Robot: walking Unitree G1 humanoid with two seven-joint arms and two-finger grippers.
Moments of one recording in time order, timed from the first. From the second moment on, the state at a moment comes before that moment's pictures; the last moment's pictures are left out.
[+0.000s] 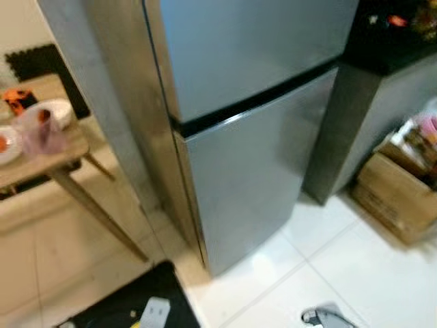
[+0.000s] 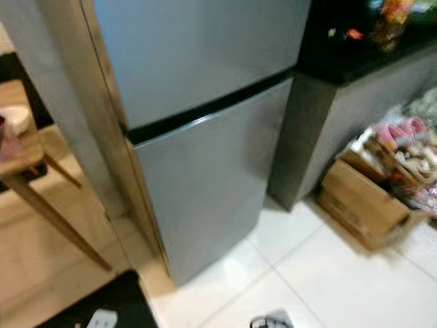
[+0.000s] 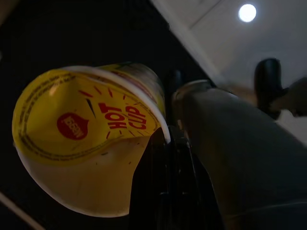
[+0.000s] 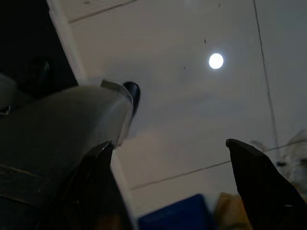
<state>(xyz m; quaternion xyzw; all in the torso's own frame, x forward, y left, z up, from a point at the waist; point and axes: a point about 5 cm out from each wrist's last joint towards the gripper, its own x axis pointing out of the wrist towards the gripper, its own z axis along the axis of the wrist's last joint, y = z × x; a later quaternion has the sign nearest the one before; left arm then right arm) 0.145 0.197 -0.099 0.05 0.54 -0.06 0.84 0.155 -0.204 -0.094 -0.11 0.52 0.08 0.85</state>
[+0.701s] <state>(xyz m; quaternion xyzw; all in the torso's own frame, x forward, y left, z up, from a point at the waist) 0.148 0.202 -0.097 0.05 0.53 -0.05 0.84 0.167 -0.192 -0.090 -0.11 0.49 0.09 0.86</state>
